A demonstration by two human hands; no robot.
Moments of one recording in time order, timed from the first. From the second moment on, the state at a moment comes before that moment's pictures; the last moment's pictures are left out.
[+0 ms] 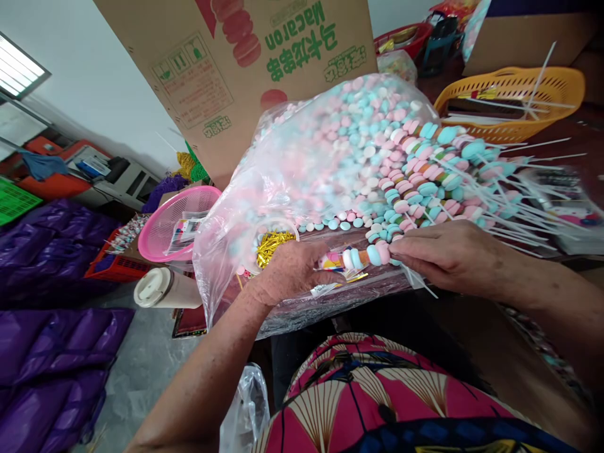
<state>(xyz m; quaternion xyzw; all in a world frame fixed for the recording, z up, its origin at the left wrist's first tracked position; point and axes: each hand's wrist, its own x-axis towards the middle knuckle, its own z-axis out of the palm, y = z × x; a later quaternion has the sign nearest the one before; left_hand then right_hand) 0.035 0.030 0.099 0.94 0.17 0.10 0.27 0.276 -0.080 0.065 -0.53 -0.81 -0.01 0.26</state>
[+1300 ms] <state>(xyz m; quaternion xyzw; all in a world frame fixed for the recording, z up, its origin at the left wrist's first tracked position) 0.054 0.024 0.077 0.96 0.26 -0.02 0.12 0.200 -0.042 0.007 -0.50 -0.77 0.11 0.38</state>
